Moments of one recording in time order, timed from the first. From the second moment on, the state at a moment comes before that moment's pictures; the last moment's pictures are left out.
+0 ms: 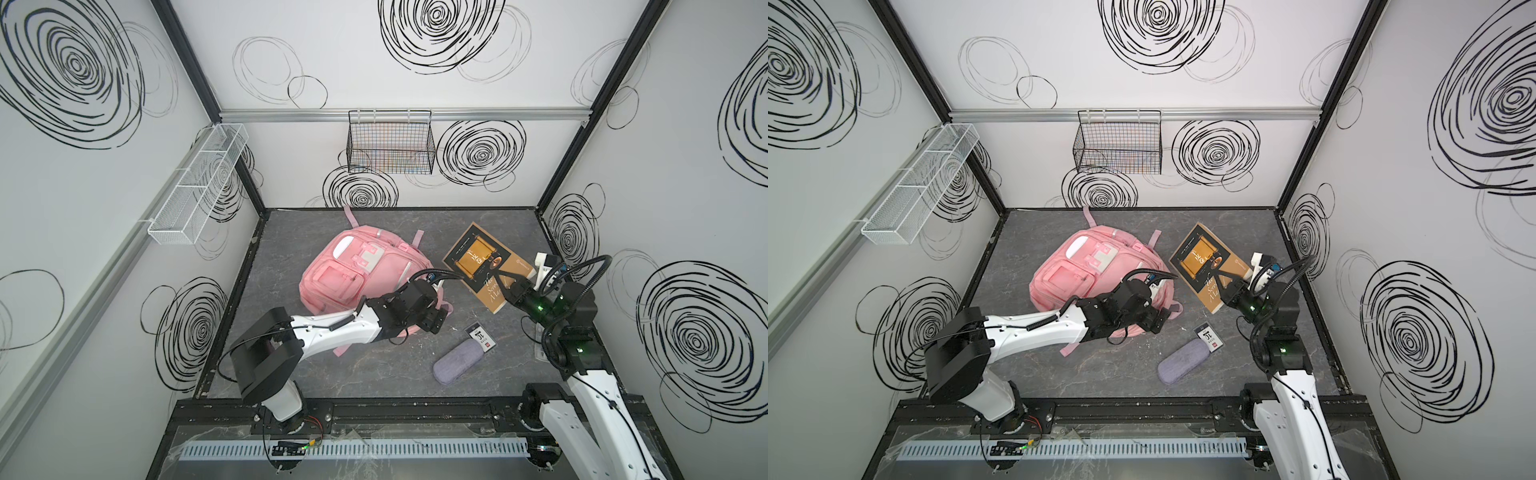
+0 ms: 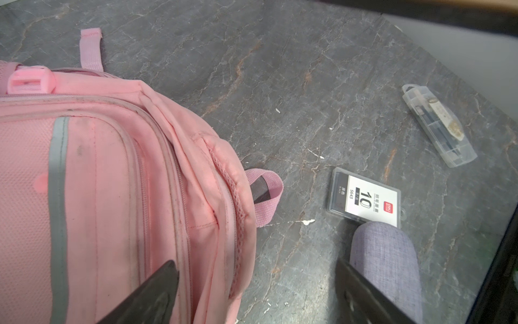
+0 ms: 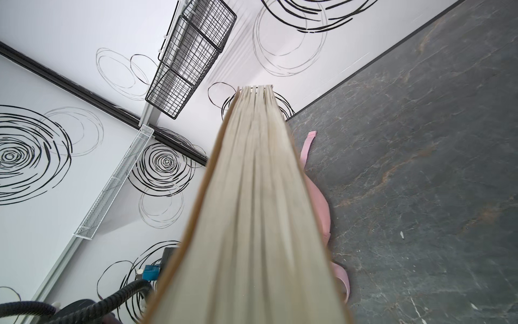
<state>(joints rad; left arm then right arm) -0.98 1.63 1.02 -0.14 -0.14 -0.30 0.00 0.60 0.50 -0.10 -0.53 0.79</state>
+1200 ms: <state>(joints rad) -0.92 1.75 1.11 -0.17 -0.14 -0.29 0.02 0.62 0.38 0.00 -0.54 0.84</state>
